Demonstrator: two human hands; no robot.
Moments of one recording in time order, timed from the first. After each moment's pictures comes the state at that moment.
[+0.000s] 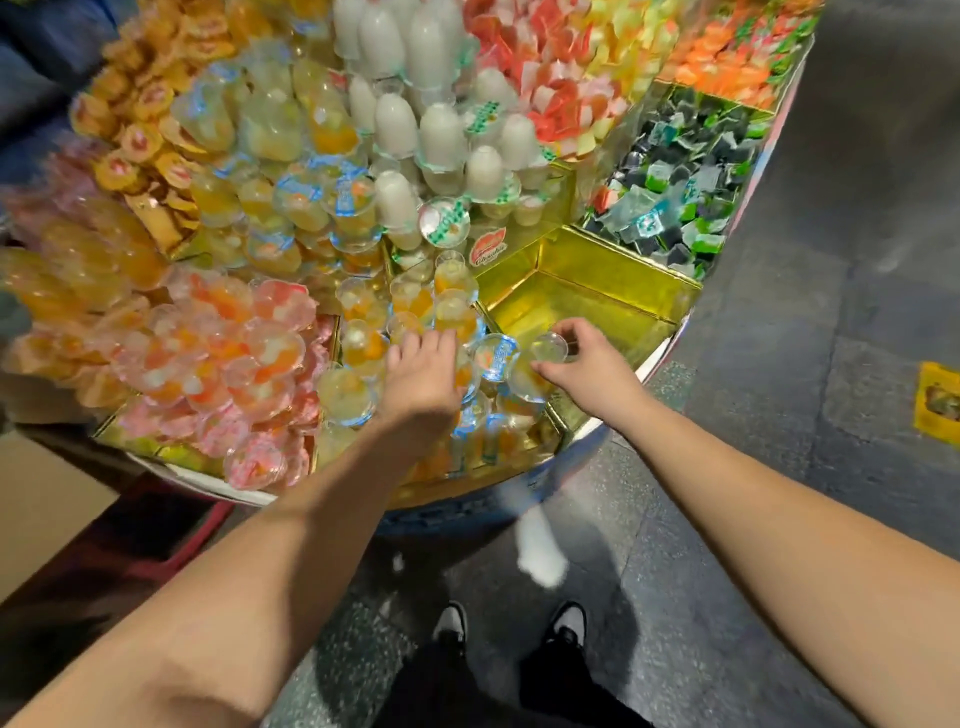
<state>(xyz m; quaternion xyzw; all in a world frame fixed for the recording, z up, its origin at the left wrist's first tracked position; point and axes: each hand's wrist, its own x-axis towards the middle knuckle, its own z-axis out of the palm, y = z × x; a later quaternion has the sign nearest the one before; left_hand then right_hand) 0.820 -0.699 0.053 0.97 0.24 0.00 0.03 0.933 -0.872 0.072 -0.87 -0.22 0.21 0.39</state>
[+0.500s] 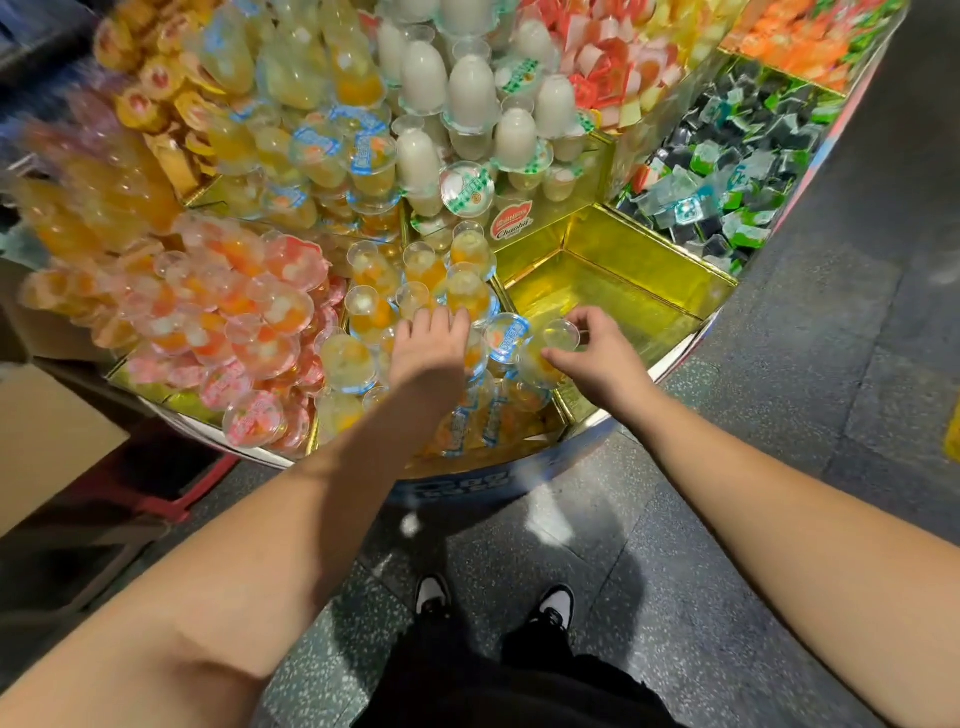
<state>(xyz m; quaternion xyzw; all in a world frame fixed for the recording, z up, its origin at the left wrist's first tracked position) 0.827 -0.700 0.033 0.96 0.25 -0.04 -0.06 0.949 -0.867 0.050 -0.86 -0.24 0.23 0.38</state>
